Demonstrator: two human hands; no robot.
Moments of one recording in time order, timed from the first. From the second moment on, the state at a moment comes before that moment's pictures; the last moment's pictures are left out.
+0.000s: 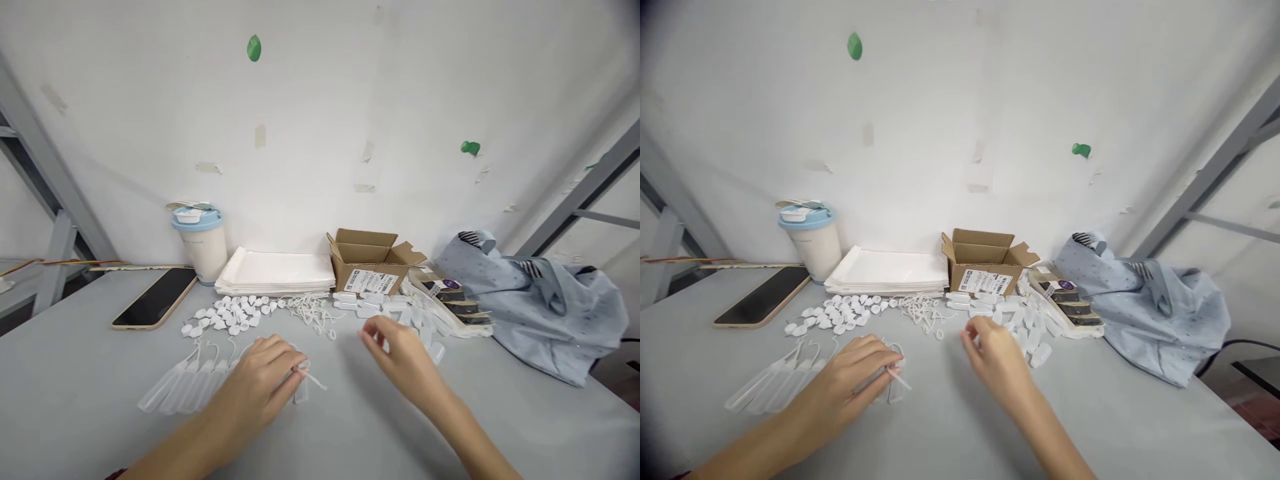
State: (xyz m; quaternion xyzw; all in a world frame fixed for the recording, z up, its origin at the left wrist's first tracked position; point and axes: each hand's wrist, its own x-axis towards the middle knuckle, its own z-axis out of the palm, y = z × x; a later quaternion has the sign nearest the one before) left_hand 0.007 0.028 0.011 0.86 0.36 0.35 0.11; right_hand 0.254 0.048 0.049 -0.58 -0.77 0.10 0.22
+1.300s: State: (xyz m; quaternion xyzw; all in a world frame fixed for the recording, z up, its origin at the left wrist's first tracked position) left_hand 0.019 0.013 0.038 0.73 0.46 0.36 0.36; right_hand 0.211 0.018 0.035 -0.44 -0.77 0.28 0.37
